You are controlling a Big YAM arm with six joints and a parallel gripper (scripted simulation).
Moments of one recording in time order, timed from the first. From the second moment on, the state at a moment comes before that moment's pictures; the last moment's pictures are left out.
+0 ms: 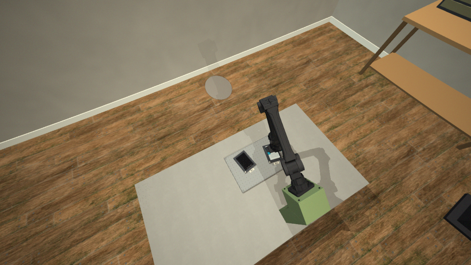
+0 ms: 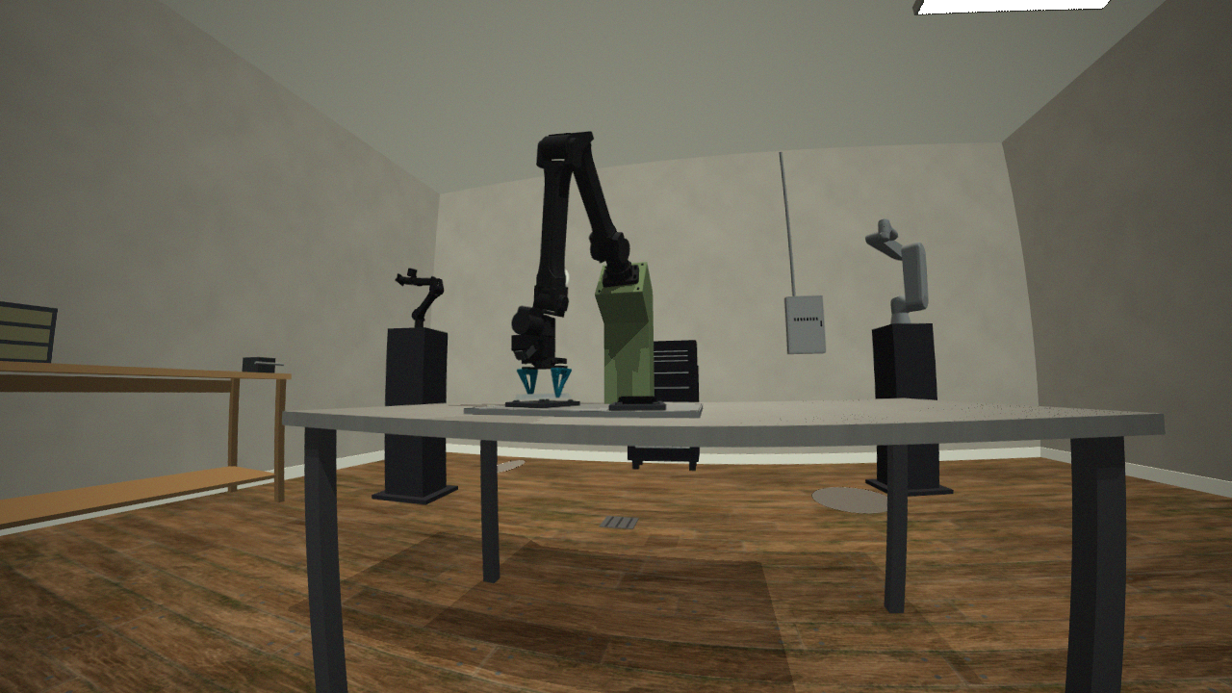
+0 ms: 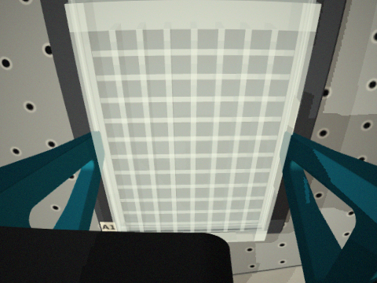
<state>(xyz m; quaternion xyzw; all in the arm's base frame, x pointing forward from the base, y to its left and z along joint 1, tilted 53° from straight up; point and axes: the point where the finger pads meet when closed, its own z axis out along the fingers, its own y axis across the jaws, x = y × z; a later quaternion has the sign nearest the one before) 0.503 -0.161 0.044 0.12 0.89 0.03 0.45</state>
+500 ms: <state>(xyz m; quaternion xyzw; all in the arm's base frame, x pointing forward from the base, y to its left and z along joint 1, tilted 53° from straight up) 0.504 -0.162 0.042 0.12 0.89 0.02 0.45</state>
